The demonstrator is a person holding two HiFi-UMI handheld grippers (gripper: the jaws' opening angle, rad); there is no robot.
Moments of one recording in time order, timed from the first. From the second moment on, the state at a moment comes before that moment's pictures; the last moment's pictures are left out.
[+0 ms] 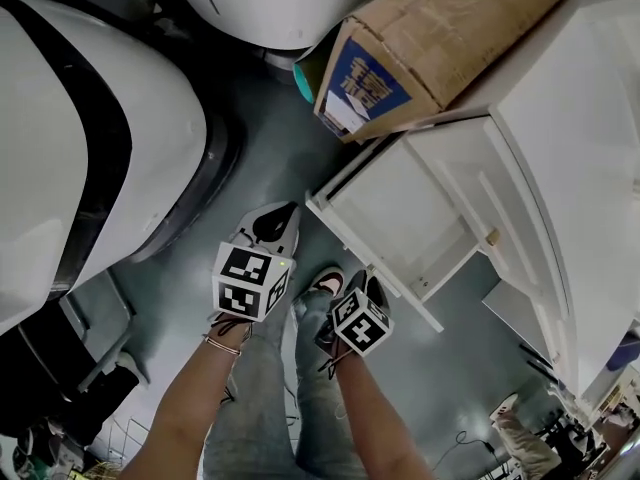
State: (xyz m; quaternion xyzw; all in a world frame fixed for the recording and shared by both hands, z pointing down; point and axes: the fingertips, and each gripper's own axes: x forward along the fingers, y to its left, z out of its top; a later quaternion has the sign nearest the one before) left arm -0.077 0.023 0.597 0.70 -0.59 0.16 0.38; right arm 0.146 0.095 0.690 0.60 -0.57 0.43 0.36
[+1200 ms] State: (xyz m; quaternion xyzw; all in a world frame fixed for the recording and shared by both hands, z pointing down) left arm -0.031 -0.069 0.389 0.75 -0.56 0.17 0.31; right arm 0.201 -0.027 0.489 0.67 -0.59 0.37 0.24
